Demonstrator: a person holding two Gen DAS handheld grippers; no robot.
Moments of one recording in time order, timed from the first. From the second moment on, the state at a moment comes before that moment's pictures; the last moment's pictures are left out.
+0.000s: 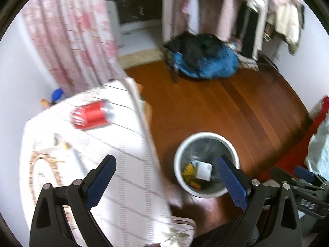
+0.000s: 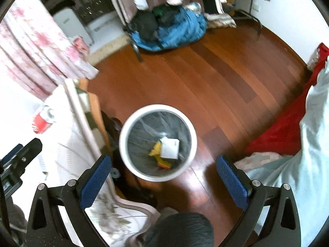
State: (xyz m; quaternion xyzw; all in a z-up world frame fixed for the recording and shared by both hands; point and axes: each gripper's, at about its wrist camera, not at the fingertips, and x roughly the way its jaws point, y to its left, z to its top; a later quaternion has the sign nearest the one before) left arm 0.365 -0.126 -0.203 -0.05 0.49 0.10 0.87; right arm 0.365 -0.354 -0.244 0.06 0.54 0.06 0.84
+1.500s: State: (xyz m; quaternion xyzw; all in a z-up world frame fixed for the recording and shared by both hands) left arm 0.289 0.085 -0.353 -0.21 0.58 0.19 0.76; right arm 0.339 -0.065 -0.362 -0.05 0.61 0.20 0.76
